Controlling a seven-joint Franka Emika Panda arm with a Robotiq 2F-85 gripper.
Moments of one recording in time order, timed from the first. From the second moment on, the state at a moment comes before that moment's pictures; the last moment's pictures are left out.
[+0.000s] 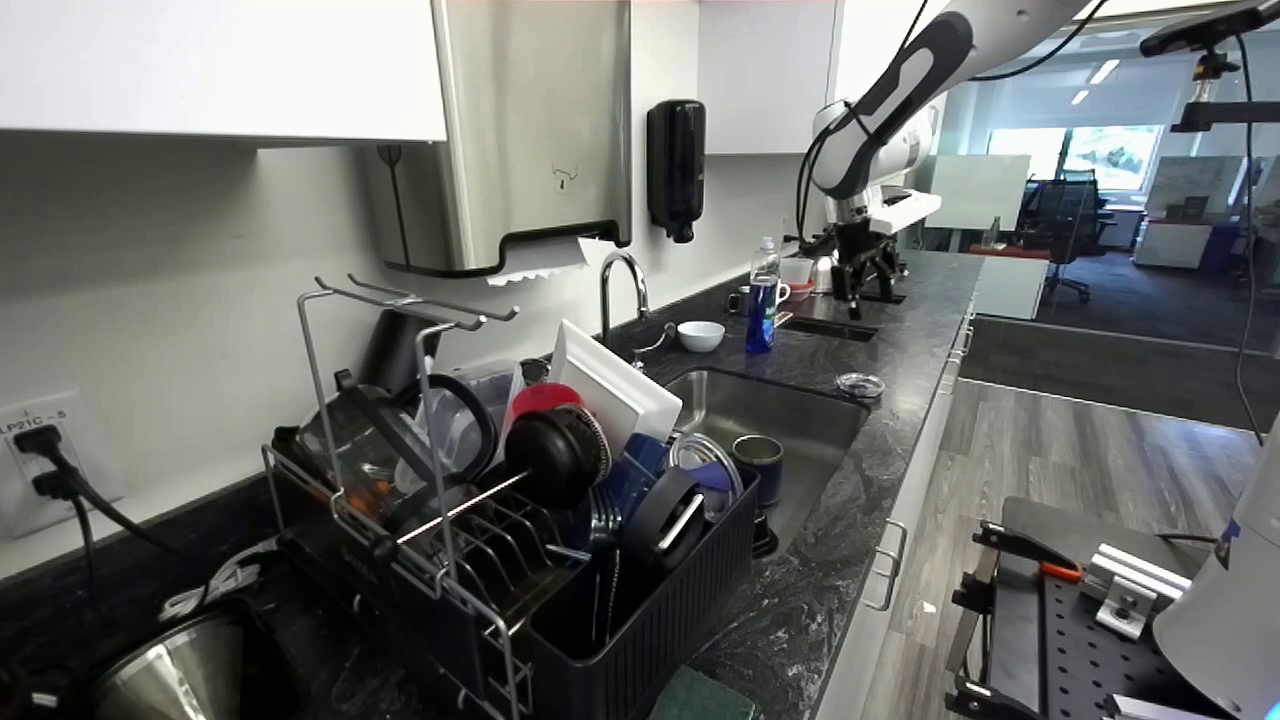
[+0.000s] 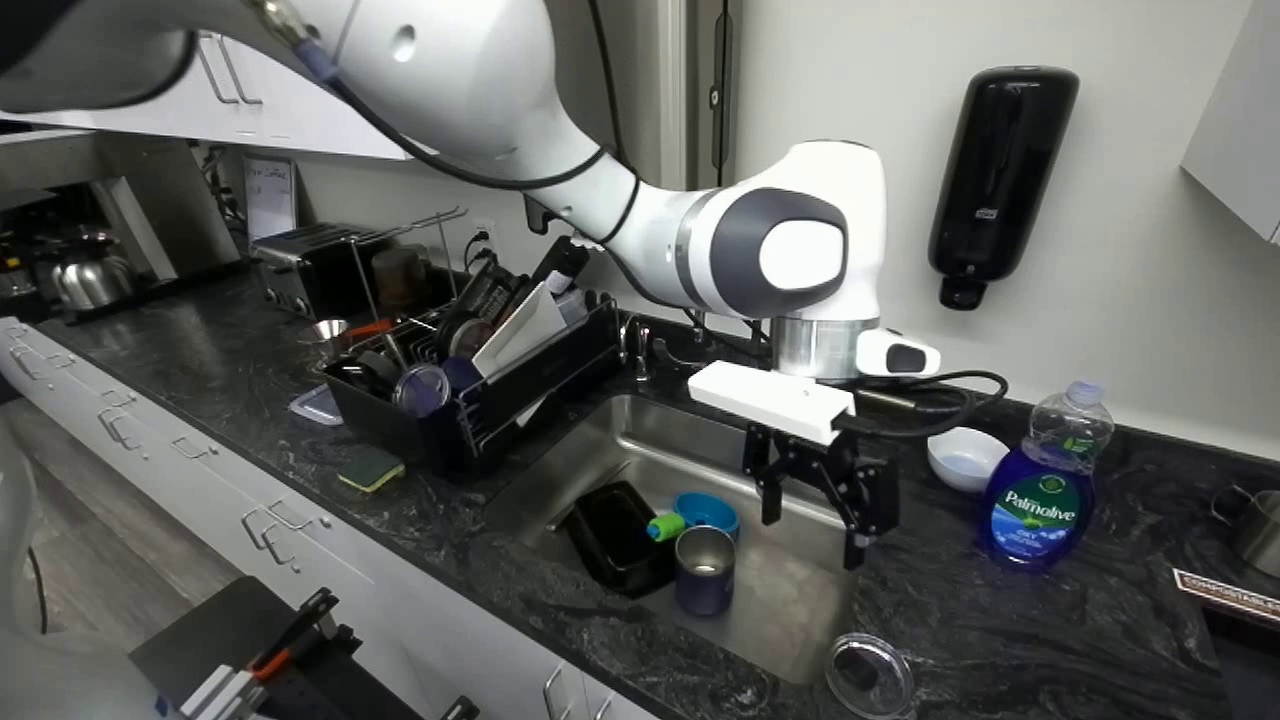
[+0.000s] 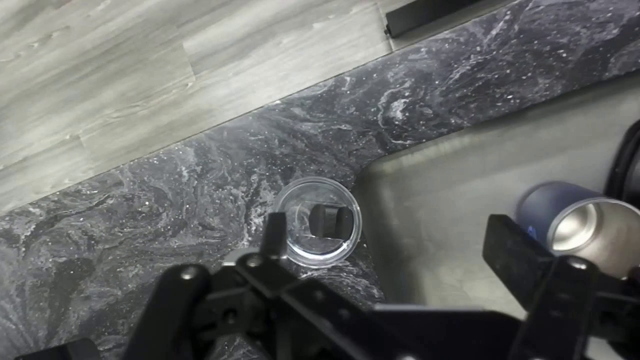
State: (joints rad) arm -0.37 0.31 -0.30 -1.95 -0.23 2.13 -0.19
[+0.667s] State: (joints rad) arm -0.29 -0.08 -0.28 -2.35 -0.13 2.32 -0.20
